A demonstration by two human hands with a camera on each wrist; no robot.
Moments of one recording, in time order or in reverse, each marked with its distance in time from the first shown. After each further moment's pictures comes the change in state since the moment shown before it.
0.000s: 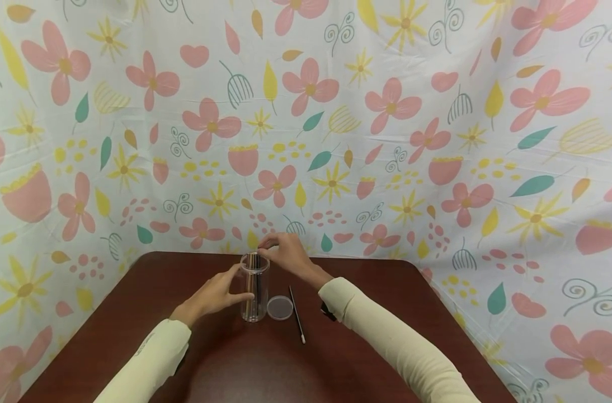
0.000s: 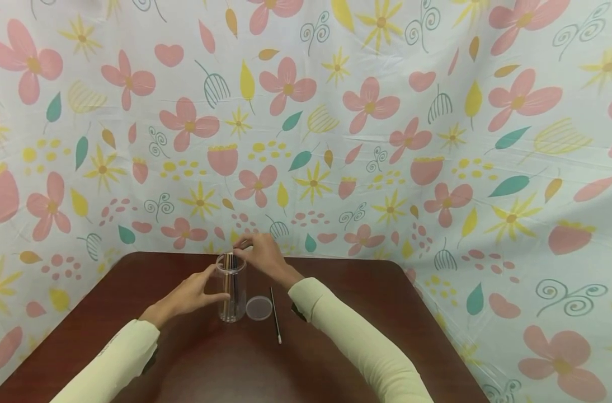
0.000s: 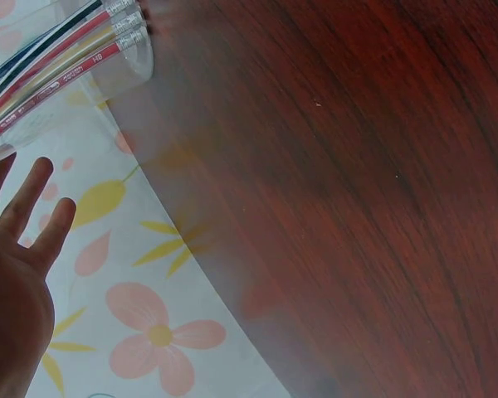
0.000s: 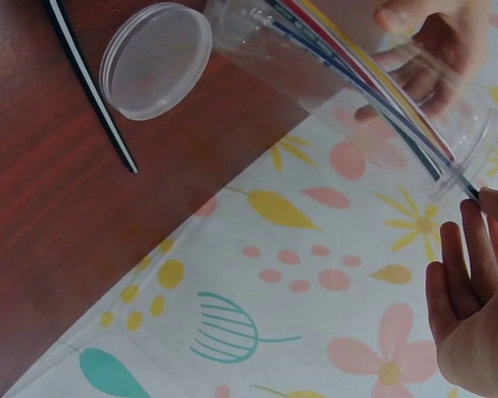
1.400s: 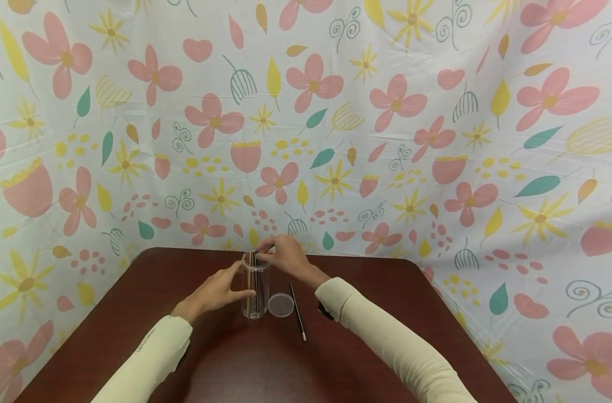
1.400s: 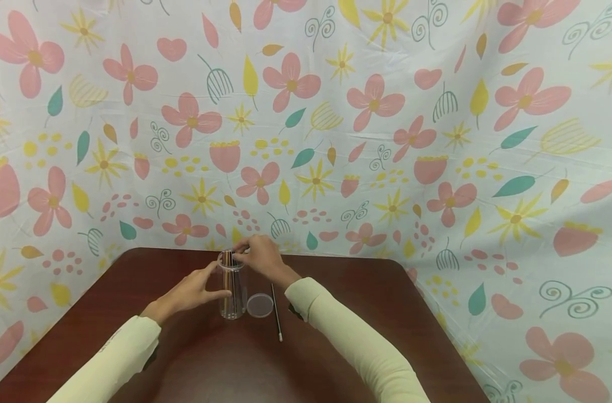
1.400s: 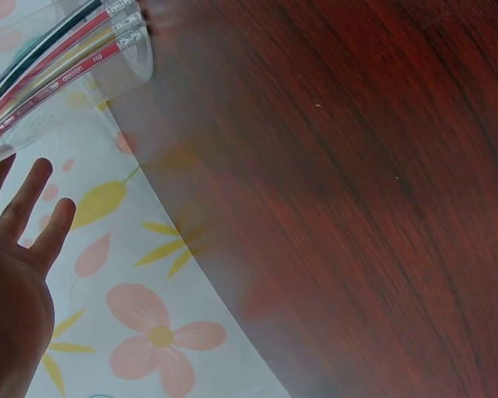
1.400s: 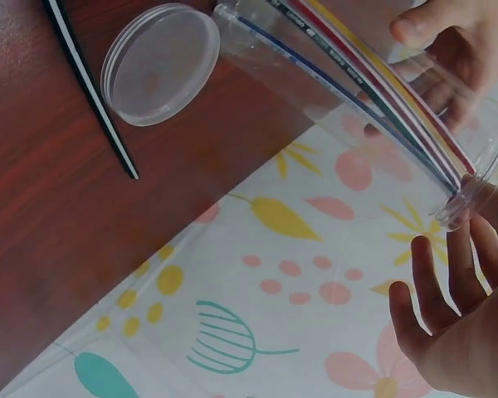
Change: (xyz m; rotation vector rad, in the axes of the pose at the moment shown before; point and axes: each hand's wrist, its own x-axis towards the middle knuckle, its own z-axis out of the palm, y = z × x) left_hand 0.002 -0.004 -0.001 -0.013 0.012 0.034; right_hand 0.002 -0.002 0.012 -0.113 -0.083 0.063
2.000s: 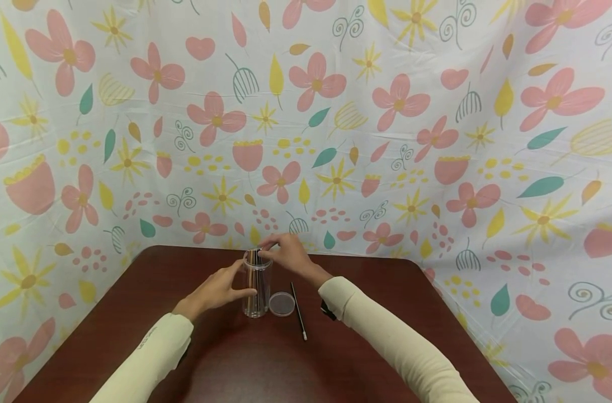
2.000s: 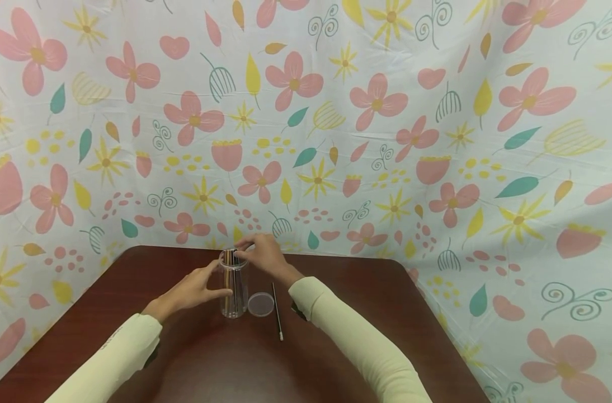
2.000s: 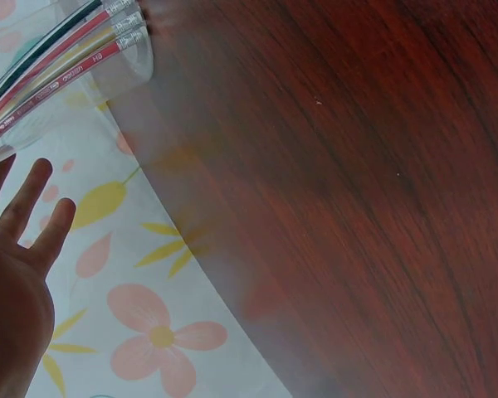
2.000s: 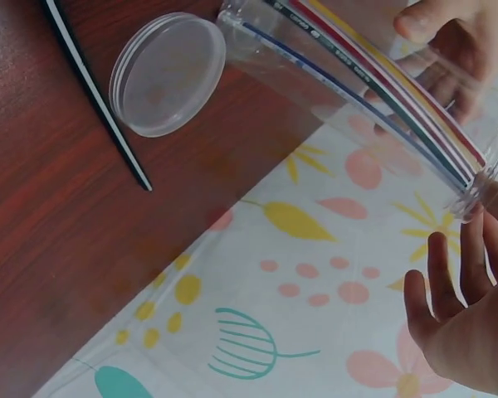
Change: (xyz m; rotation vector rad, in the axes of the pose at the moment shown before) left_hand 0.001 0.001 -0.002 -0.006 -0.002 -0.004; right_hand 0.004 0.012 0.006 0.112 0.012 -0.015
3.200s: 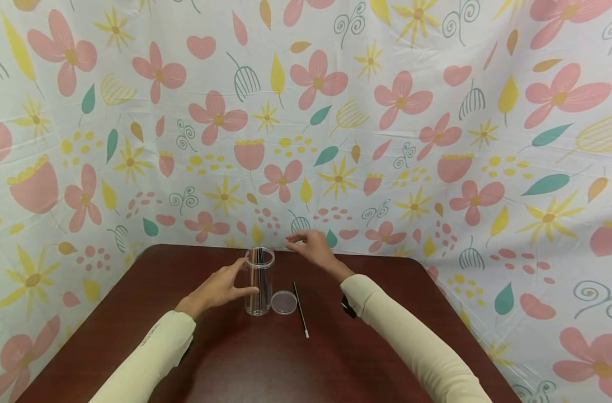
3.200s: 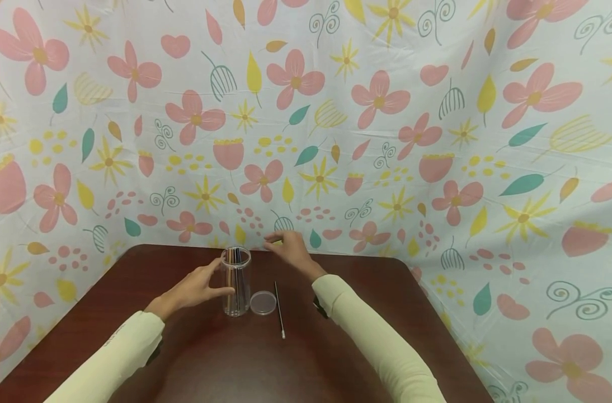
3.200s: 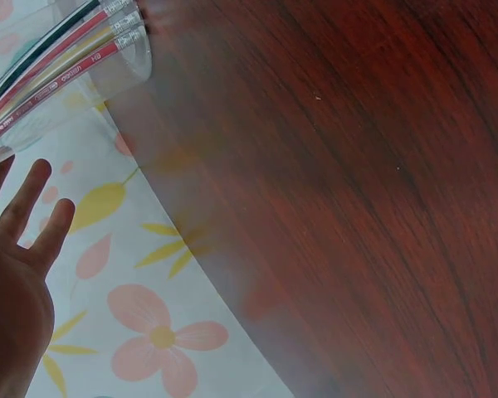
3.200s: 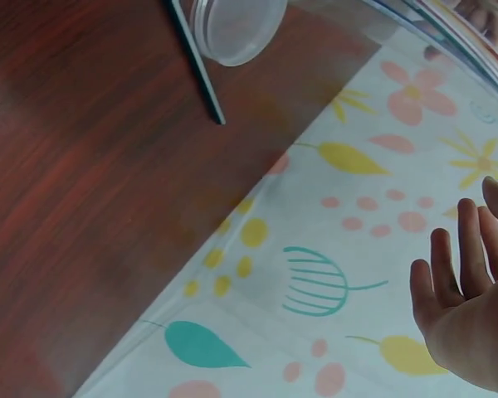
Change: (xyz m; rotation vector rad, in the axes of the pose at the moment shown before) left_hand 0.000 0.001 0.000 0.019 0.001 -0.008; right_hand -0.016 0.050 -0.027 0.042 0.103 0.125
